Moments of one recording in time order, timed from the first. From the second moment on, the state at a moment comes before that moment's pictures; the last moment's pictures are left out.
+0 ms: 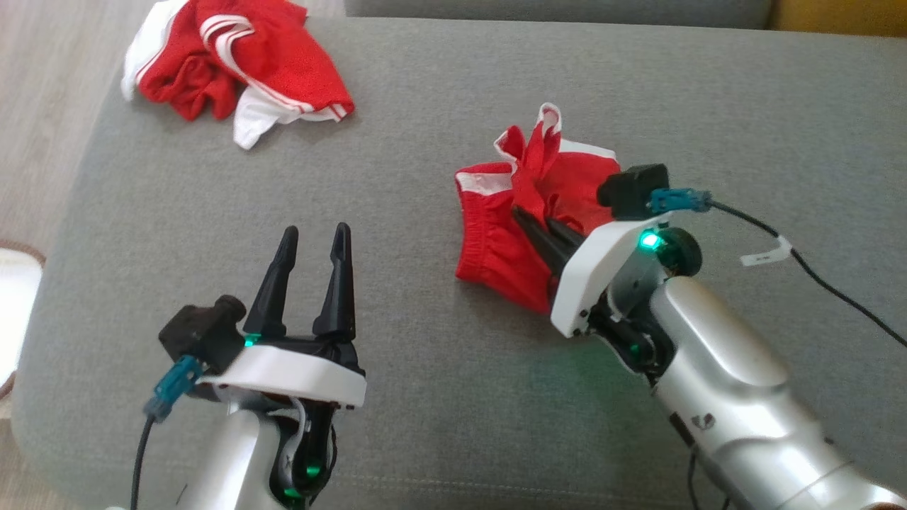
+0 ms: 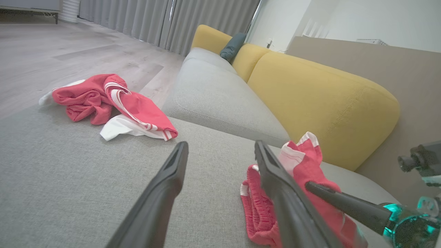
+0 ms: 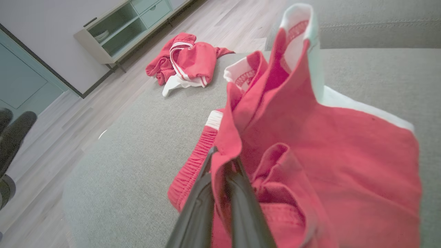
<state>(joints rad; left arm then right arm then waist) -0.14 0.04 -0.31 0.11 -0.45 0.04 -0.25 -0.60 -0.12 0.62 0.56 0.67 0.12 0.22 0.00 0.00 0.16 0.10</state>
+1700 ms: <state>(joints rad) -0.13 0.04 -0.34 0.09 -0.46 0.05 -0.25 -0.70 -0.27 0.83 0.75 0.57 0.12 0.09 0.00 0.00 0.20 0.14</state>
